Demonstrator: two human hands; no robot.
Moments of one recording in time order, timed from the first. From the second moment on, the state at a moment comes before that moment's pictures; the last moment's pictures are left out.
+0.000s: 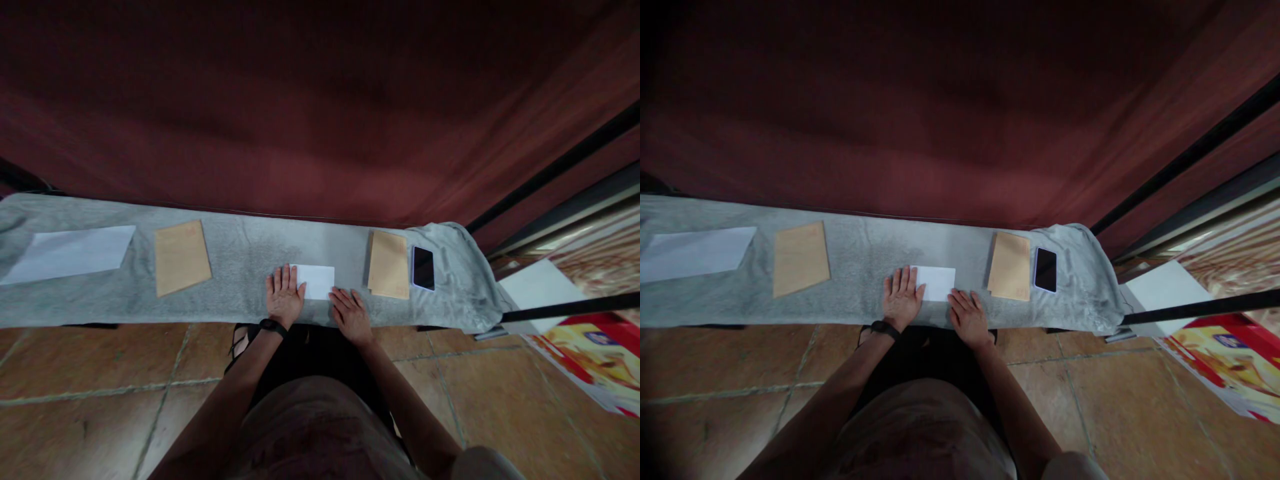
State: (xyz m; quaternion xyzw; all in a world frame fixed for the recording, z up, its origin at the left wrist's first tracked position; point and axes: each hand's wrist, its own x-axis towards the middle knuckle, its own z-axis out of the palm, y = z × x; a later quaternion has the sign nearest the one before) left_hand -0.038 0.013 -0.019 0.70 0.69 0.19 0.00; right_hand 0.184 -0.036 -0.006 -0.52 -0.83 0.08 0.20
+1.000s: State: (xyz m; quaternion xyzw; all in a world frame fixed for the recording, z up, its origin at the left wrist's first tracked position) left_hand -0.055 -0.016 -0.007 0.85 0.51 0.15 0.04; right_hand 0.101 0.011 -0.016 -0.54 -0.82 0.07 0.18
